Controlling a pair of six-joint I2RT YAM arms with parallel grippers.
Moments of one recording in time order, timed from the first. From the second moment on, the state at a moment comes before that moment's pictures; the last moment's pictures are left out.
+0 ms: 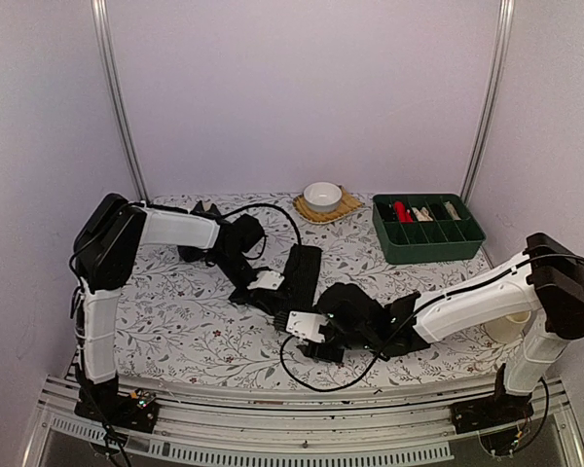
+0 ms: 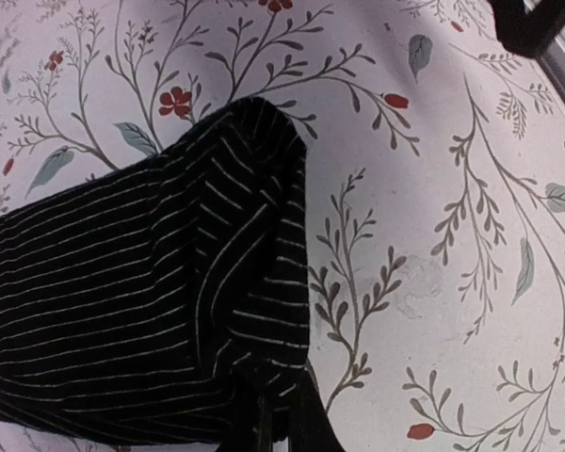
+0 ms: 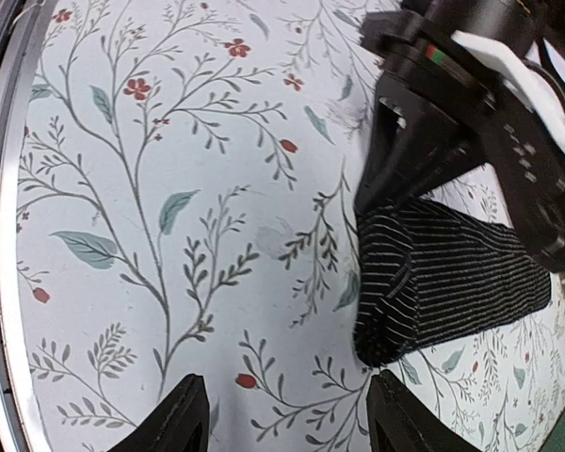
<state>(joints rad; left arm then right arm) -0.62 2.13 1.45 -0.74 0.58 1.35 1.18 1.70 0.88 0.08 0.19 -0.37</state>
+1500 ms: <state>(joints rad) -0.59 2.29 1.68 -1.02 0.66 1.33 1.15 2.03 1.11 0.16 0.39 -0.56</state>
